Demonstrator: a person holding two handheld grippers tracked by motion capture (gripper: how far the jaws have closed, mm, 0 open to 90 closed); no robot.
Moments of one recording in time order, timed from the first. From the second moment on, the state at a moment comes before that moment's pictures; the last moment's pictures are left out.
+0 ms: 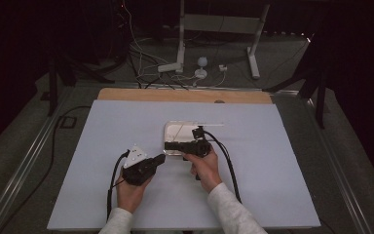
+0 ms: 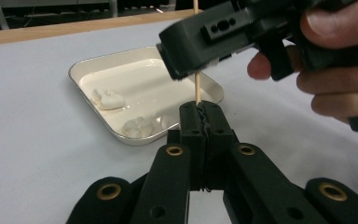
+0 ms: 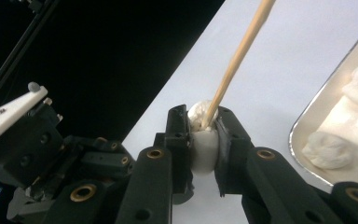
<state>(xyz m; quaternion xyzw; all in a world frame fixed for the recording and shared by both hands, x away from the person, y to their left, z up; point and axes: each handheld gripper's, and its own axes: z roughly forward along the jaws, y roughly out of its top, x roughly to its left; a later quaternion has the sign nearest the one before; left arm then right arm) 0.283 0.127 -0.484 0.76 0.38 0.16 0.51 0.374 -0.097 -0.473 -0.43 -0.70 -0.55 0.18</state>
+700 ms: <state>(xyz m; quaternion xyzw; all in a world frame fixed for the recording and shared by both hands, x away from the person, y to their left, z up) 0.278 0.129 -0.483 0.77 0.35 0.15 0.51 0.392 -0.129 -0.443 -0.44 -0.69 -0.56 0.14</state>
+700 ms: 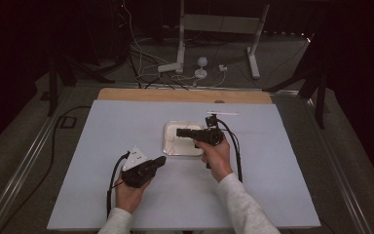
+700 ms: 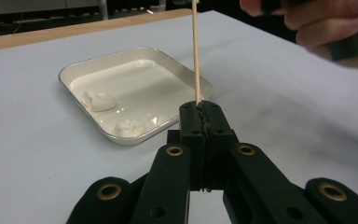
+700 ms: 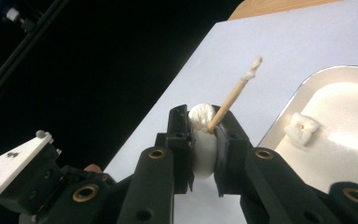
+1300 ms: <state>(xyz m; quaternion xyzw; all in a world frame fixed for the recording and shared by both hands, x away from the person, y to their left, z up) 0.275 0.136 -0.483 0.77 0.35 0.17 0.50 0.402 -0.139 -0.436 -0.46 -0.67 -0.57 0.13</state>
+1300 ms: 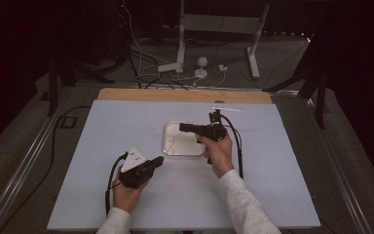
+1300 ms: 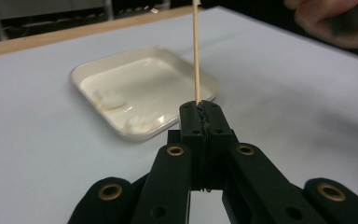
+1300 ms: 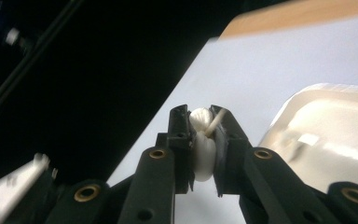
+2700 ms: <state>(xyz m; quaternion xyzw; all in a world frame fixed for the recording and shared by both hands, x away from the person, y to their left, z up) 0.281 0.152 -0.489 0.75 0.40 0.16 0.50 0.414 -0.154 -0.450 -0.46 -0.75 -0.48 -0.02</state>
